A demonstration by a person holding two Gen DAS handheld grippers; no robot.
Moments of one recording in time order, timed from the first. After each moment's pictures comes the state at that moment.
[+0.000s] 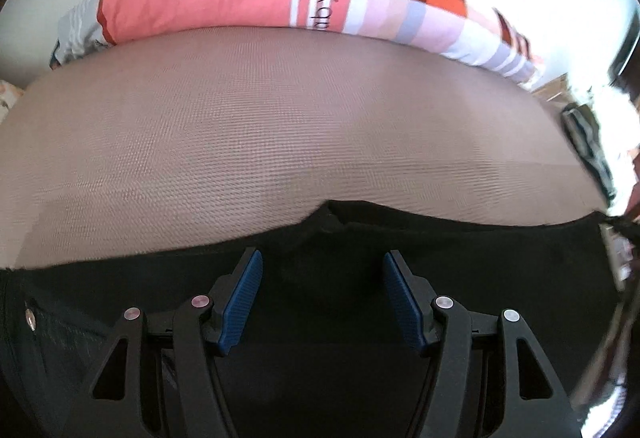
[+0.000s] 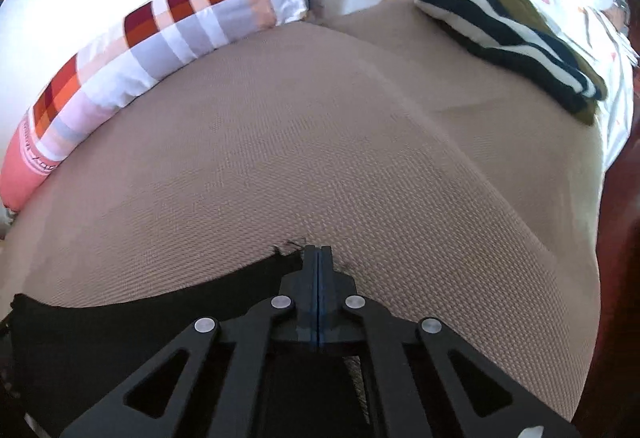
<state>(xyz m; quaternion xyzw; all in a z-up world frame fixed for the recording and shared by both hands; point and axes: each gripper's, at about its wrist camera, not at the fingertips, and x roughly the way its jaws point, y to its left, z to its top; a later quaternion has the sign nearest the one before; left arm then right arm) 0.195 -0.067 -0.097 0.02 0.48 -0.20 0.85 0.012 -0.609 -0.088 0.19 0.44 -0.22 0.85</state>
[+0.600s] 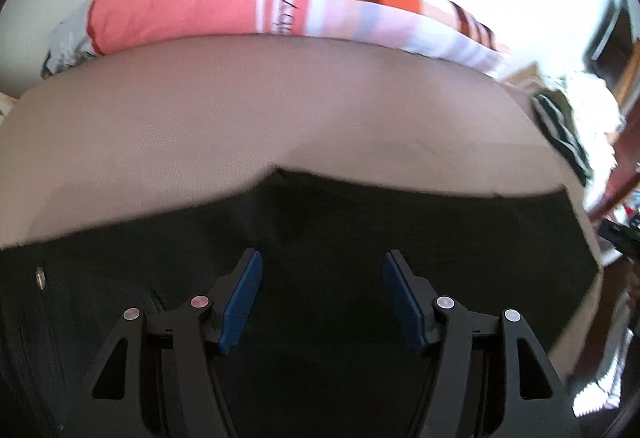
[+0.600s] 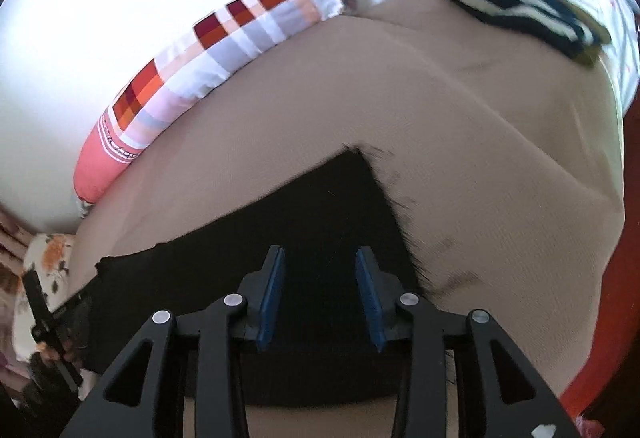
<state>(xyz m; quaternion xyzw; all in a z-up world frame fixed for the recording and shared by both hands) 0.136 -0.068 -0.065 0.01 0.49 -0.26 0.83 -0.080 -0.574 -0.048 0.28 0.42 -0.11 0.86</state>
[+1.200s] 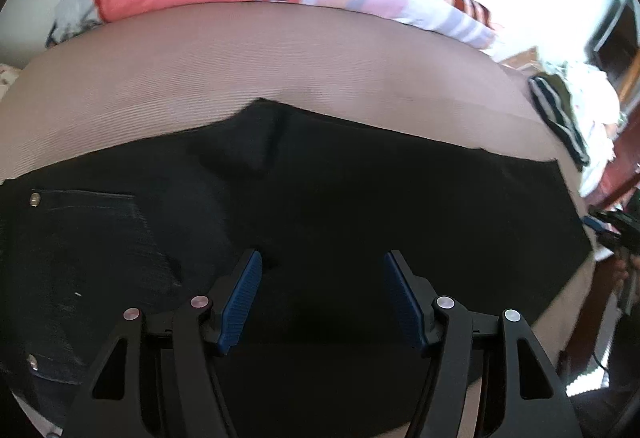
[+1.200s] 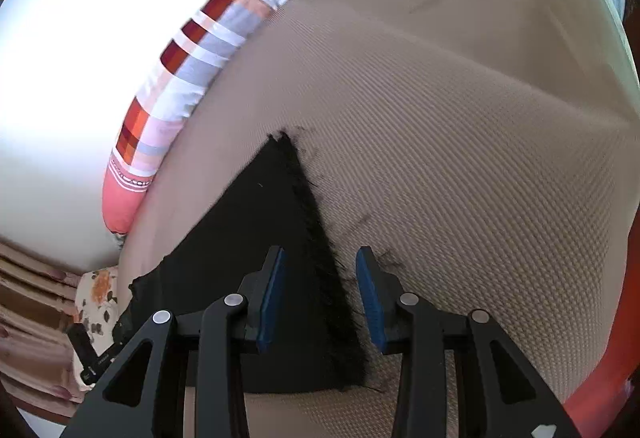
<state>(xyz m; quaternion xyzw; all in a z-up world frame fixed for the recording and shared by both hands) 0.108 -0.069 -0.066 0.01 0.52 -0.23 0.82 -0.102 -0.639 -0.082 0.39 0.40 -0.08 0.82</state>
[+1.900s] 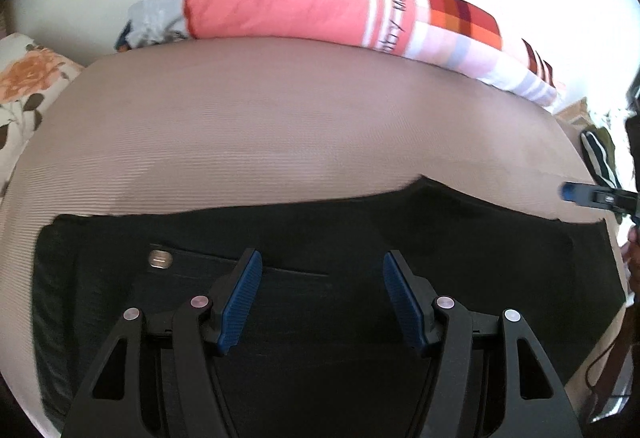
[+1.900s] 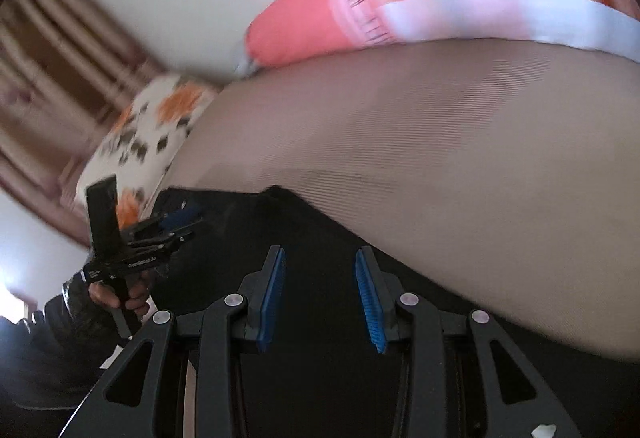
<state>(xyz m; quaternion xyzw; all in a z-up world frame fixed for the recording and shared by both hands) 0.153 0.027 -0.054 -0.01 0.48 -0.14 0.87 0.156 -0.297 -0.034 0.13 0.49 0.27 0.82</state>
